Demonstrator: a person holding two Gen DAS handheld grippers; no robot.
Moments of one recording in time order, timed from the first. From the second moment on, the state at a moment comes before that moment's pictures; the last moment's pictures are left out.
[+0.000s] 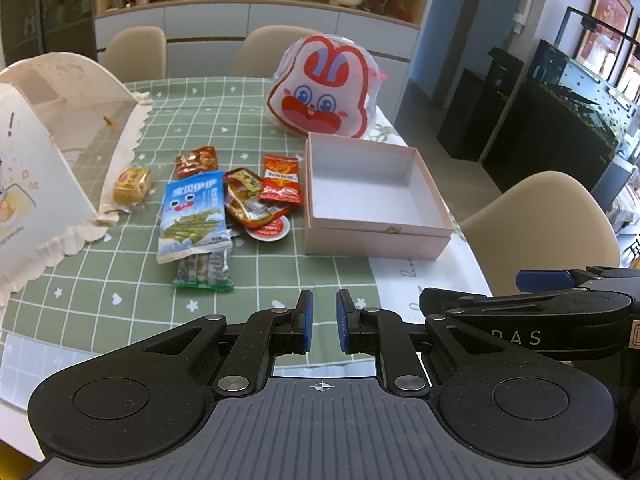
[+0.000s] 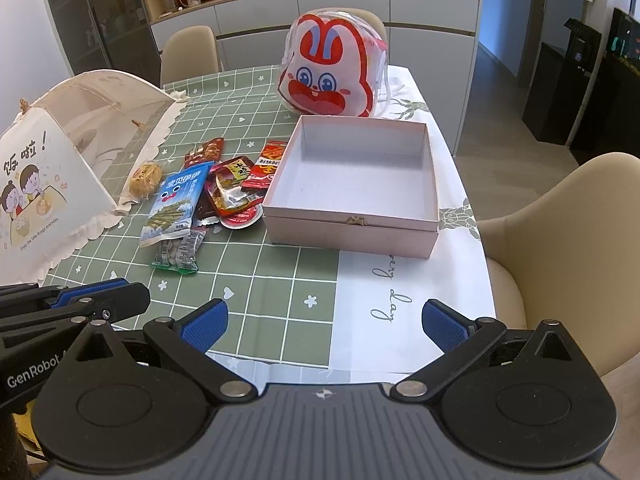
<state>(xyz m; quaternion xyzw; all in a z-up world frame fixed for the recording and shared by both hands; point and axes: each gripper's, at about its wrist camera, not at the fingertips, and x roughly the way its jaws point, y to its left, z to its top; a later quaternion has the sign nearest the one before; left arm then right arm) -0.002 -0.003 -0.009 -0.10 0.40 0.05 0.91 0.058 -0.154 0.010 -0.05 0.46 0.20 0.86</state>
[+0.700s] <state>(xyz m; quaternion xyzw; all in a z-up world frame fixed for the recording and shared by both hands) -0.001 -0.004 -0.010 -0.11 0.40 0.05 0.91 0.058 -0.156 0.009 -0.05 0.46 0.20 0.87</state>
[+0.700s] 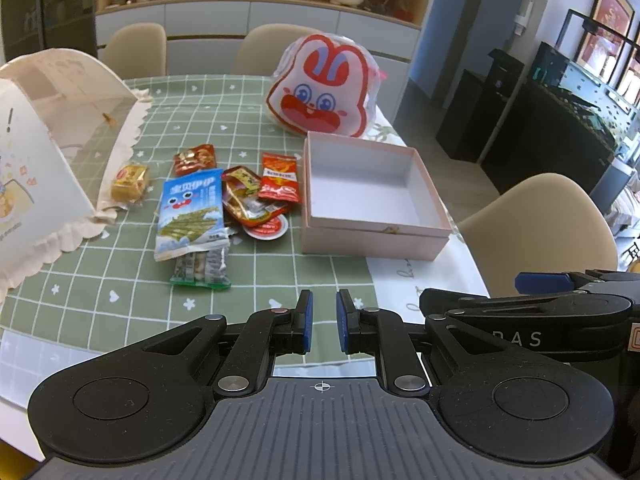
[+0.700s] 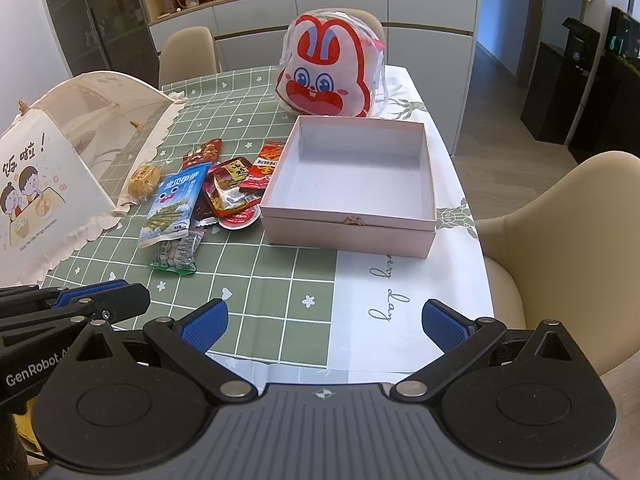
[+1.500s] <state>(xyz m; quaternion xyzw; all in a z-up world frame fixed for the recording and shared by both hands) 0.013 0.024 -0.023 -0.15 0.41 0.05 0.90 0.071 -0.143 0.000 -0.06 0.46 0.20 0.86</state>
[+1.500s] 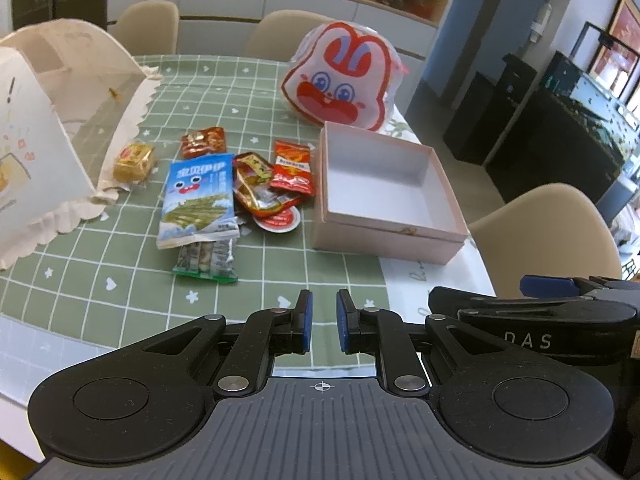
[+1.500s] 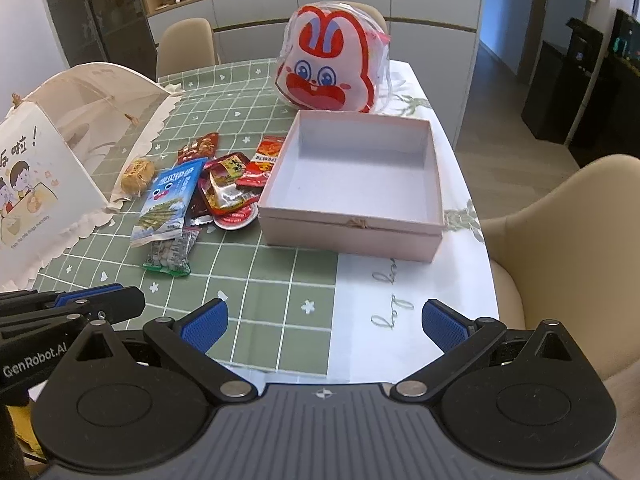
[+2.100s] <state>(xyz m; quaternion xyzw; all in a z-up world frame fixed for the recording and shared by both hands) 0.041 0.185 -0.098 -0.30 0.39 0.11 0.86 0.174 -0.005 -0.046 -0.05 0.40 0.34 0.85</state>
